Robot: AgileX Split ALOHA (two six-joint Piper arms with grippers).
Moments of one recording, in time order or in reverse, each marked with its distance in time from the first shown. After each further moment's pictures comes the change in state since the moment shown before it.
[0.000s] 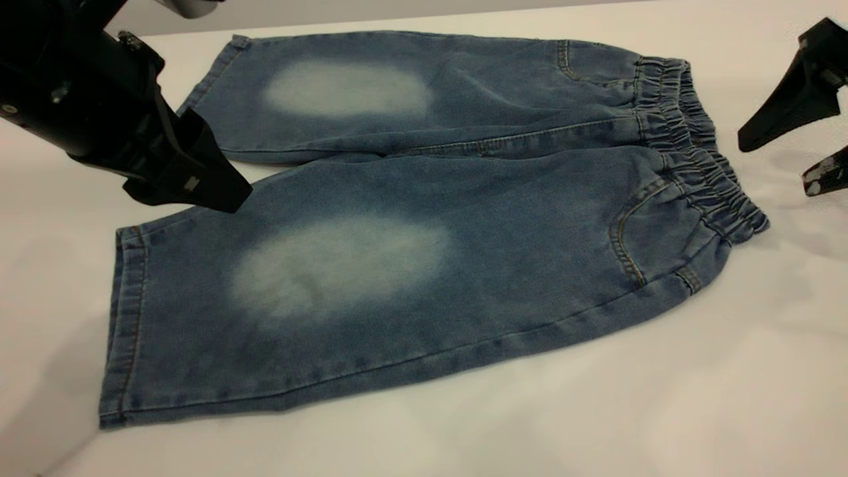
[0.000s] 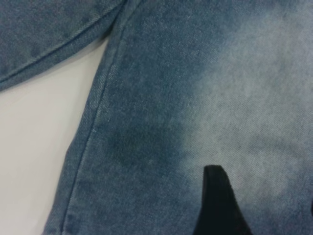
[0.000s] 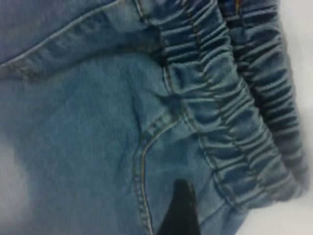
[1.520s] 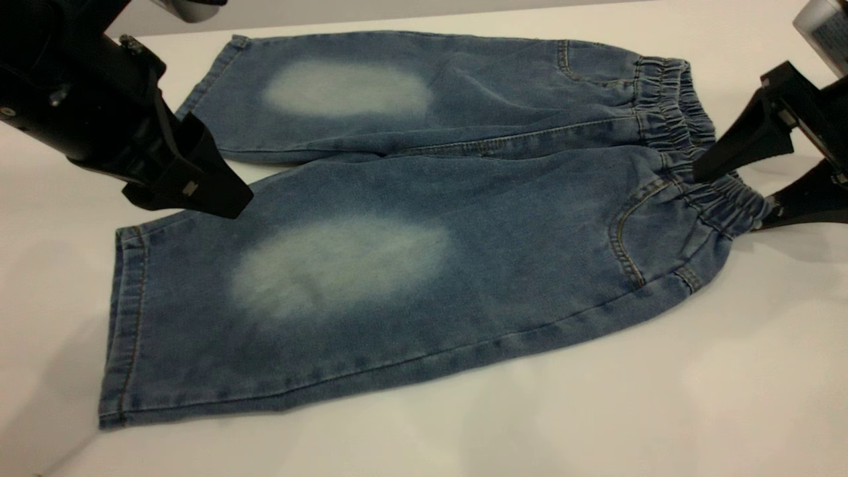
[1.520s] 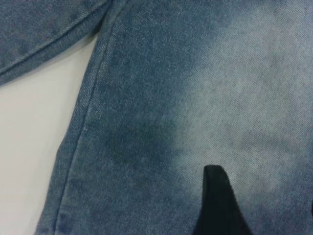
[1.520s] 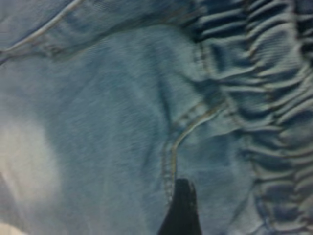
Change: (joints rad) left arm 0.000 -0.001 0.001 0.004 0.019 0.005; right arm 0.000 0.170 -0.041 0.168 0.135 -0.188
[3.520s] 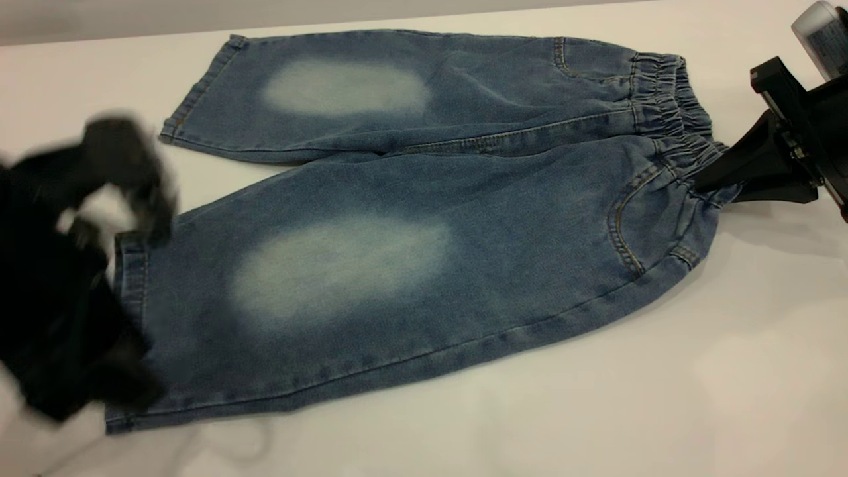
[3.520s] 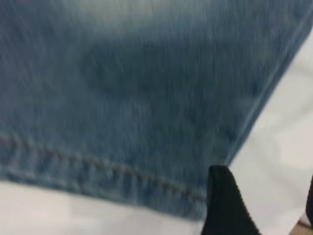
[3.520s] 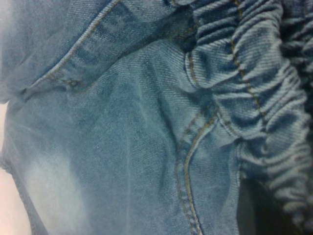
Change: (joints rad) left arm 0.000 0.001 0.266 0.210 -0.001 0.006; right arm 0.000 0.054 0.000 0.166 0.016 -0.051
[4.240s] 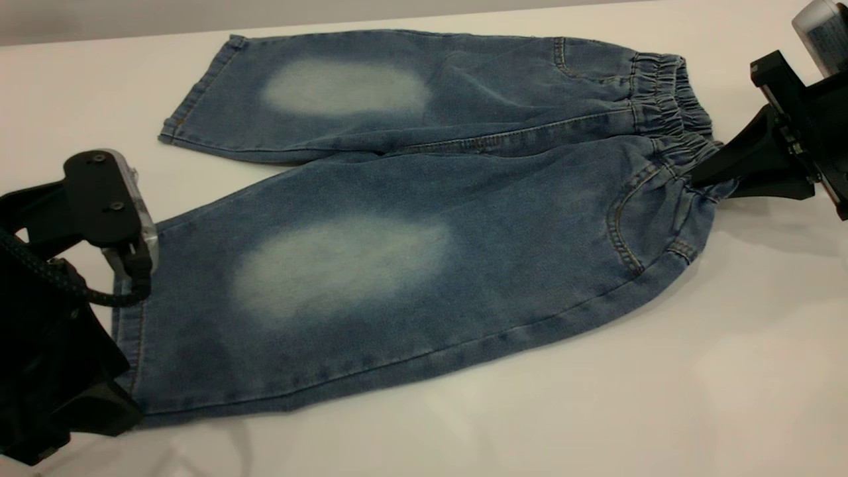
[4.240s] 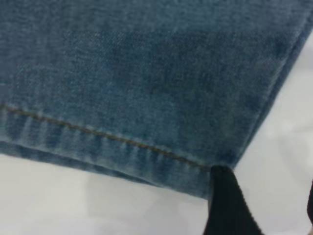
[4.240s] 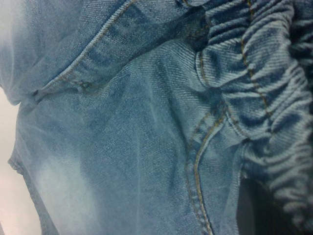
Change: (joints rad) left arm 0.000 0.012 0.046 0.007 -0.094 0.034; right arm 0.000 0.000 0.000 0.015 0.019 0.000
